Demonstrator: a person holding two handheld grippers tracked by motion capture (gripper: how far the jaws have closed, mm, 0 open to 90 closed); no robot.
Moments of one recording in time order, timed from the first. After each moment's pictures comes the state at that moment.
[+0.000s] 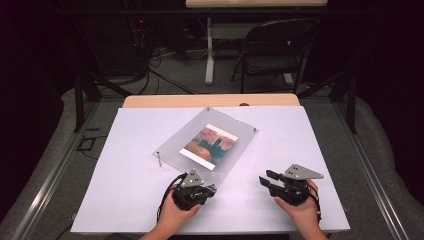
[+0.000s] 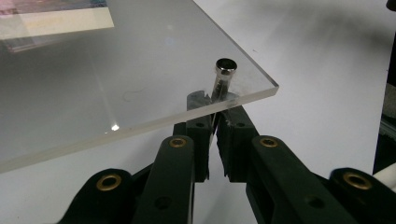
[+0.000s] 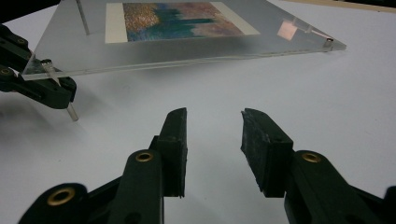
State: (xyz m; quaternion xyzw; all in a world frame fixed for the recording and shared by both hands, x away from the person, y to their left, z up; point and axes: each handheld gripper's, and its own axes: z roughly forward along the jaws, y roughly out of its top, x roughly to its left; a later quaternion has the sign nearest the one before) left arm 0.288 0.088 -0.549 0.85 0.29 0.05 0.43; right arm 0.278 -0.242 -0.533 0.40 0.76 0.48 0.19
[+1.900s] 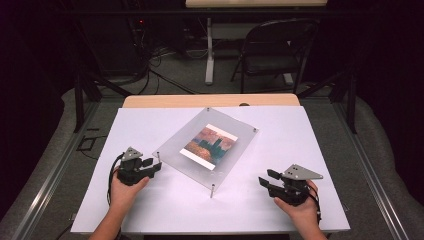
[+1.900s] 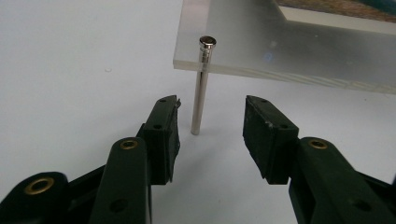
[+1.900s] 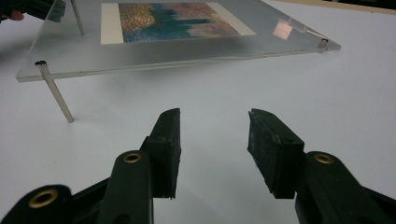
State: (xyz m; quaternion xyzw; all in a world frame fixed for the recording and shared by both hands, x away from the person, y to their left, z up) left arm 0.351 0.240 -0.543 0.77 0.47 0.15 0.40; right arm 0.278 -0.241 -0.533 0.40 0.76 0.48 0.20
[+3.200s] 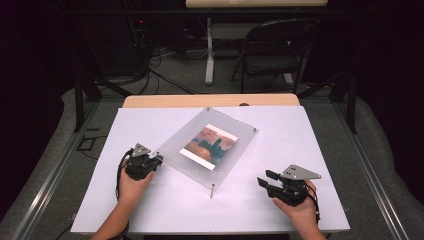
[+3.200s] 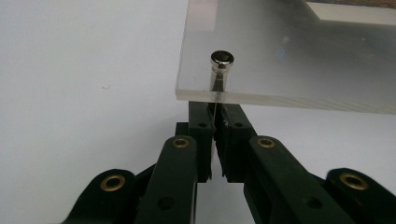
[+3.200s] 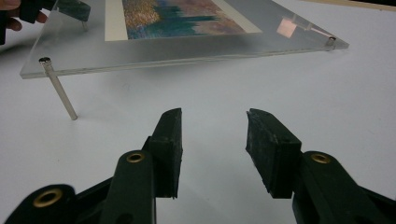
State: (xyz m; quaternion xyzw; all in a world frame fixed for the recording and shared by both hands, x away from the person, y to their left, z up) left arm 0.369 0.227 -0.554 0.78 0.46 0.17 0.38; right arm 0.278 -0.237 -0.534 0.40 0.76 0.48 0.19
